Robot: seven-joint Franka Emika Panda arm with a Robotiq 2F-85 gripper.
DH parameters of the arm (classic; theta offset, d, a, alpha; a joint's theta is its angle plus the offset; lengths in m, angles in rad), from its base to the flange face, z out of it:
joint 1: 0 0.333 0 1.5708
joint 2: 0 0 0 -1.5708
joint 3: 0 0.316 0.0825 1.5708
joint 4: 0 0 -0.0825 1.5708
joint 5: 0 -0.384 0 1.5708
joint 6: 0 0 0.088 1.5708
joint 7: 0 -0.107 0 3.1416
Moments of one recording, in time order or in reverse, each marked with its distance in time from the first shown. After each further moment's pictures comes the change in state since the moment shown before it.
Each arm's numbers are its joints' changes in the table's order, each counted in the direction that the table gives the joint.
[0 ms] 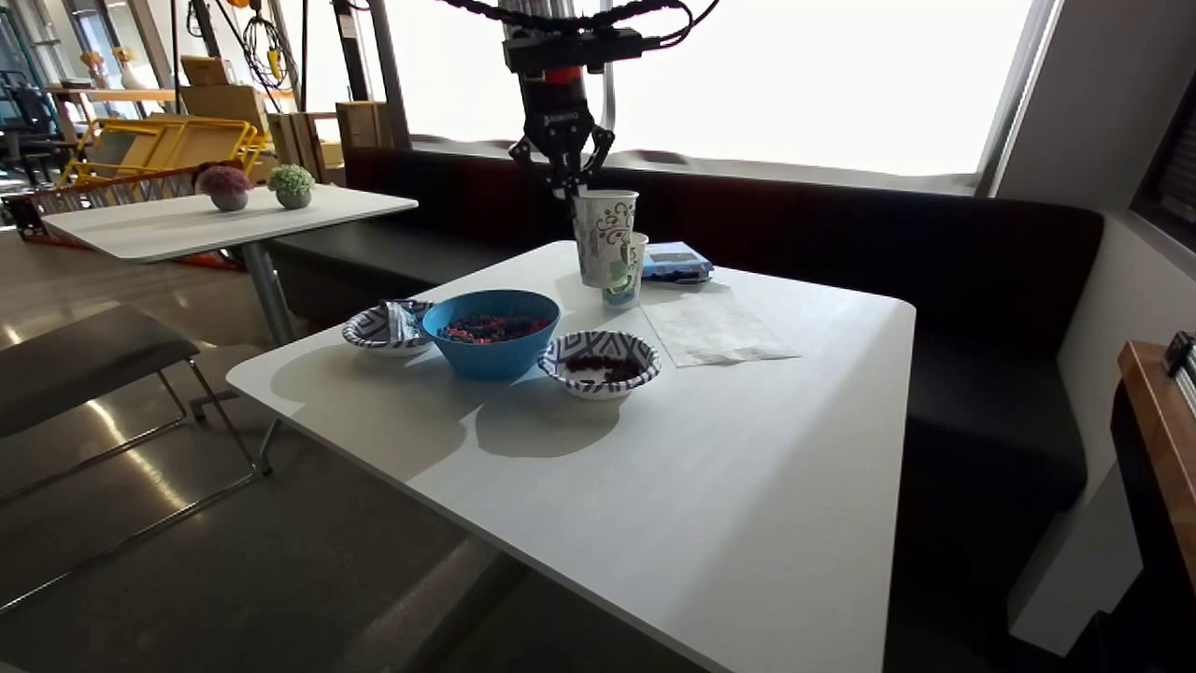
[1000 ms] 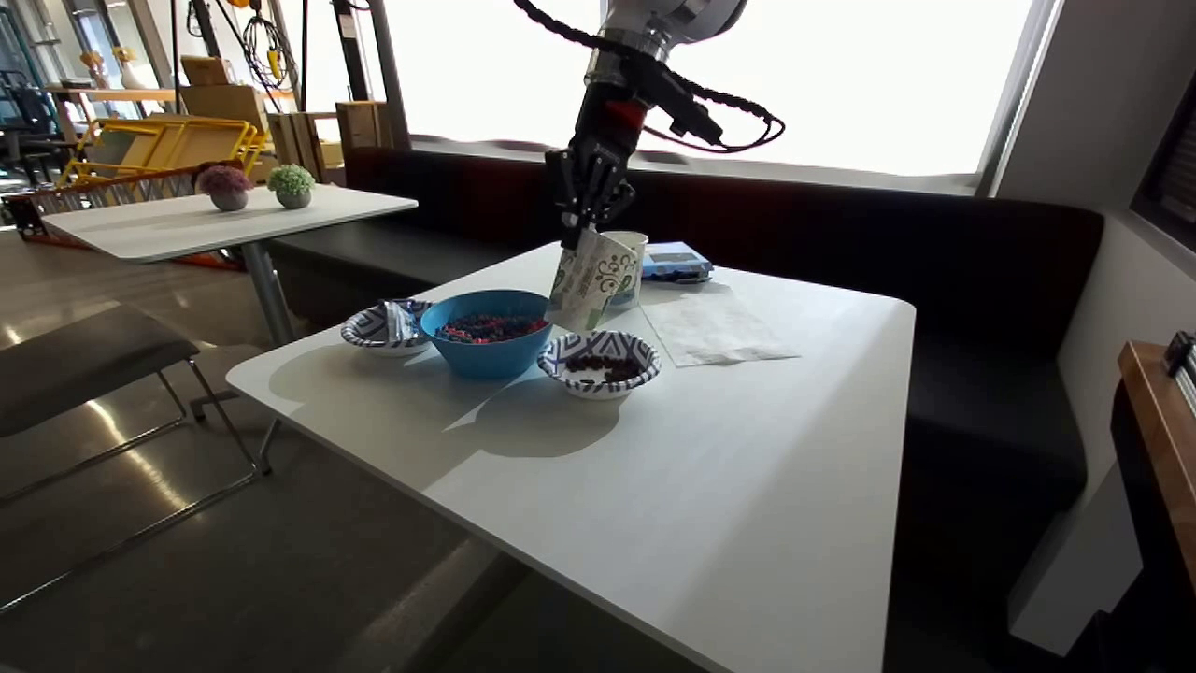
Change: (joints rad) arm -0.338 0.123 0.300 -0.371 -0.525 -0.301 0.914
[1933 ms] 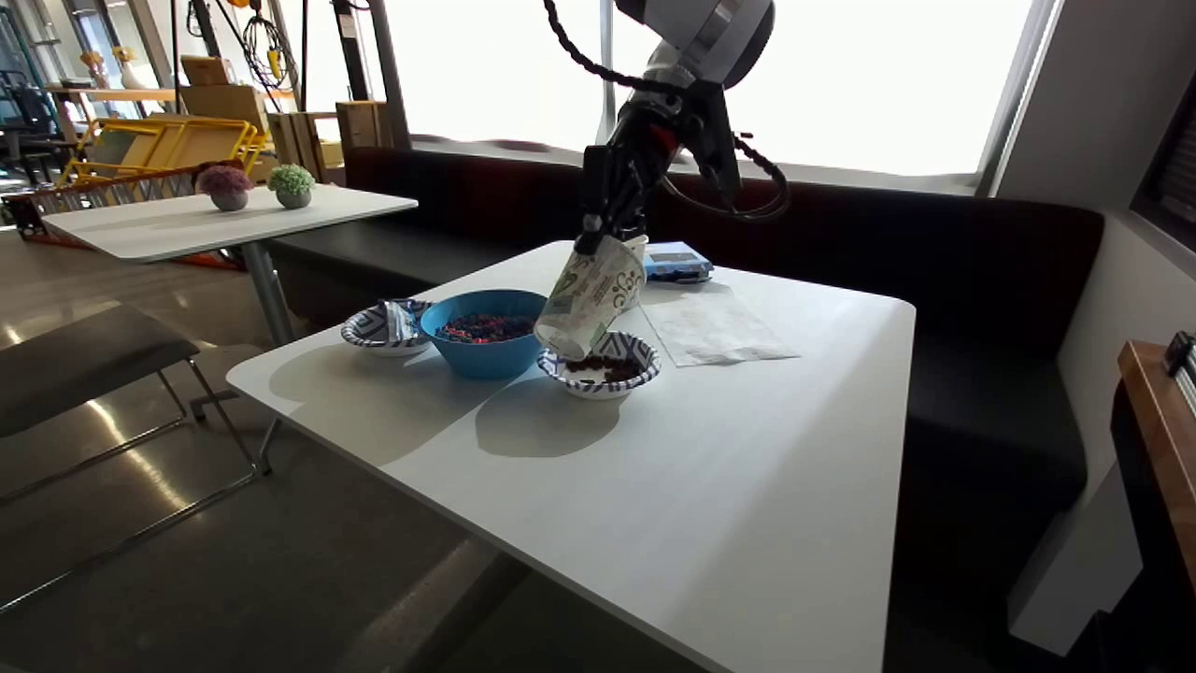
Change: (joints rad) arm -0.091 -0.079 -0.018 0.037 -0.302 0.395 0.462
